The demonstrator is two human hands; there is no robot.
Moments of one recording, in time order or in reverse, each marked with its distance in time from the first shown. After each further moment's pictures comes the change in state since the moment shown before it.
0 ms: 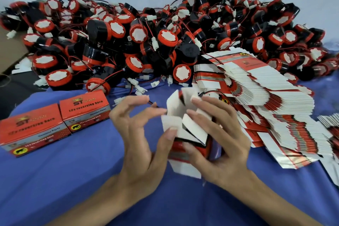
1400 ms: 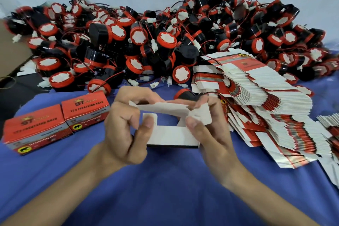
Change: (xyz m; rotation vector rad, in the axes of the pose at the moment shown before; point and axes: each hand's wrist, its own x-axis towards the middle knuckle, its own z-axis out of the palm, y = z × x) left_hand 0.042 -0.021 -0.021 -0.150 -0.090 0.326; right_hand 0.012 -0.019 0.004 0.835 -0.169 0.623
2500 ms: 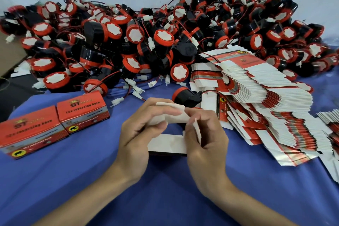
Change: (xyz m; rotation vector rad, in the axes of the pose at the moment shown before) left_hand -0.017 0.025 0.019 -0.280 -0.095 -0.635; right_hand -0.011 0.028 0.013 -0.326 0.387 -0.156
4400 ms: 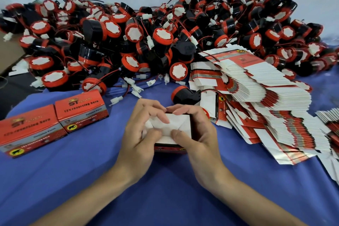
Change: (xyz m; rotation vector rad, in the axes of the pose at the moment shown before) left_hand -0.003 -0.011 0.000 0.241 0.072 -0.041; right_hand 0.007 0.004 -0.004 0.227 -0.223 0.226
